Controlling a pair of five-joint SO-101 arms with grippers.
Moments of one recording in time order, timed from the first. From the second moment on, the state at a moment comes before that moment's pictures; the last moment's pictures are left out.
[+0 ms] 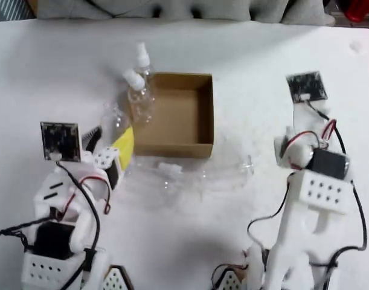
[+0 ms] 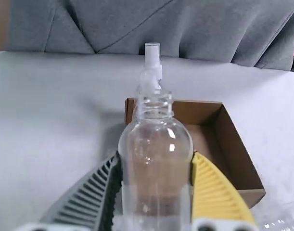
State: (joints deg) left arm 4.1 -83.2 66.9 48.1 10.0; right arm 11.8 -40.4 32.6 64.6 19.1
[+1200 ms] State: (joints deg) left arm 4.2 -104.0 84.7 36.7 4.0; right arm -40.1 -40.6 17.1 7.8 7.4
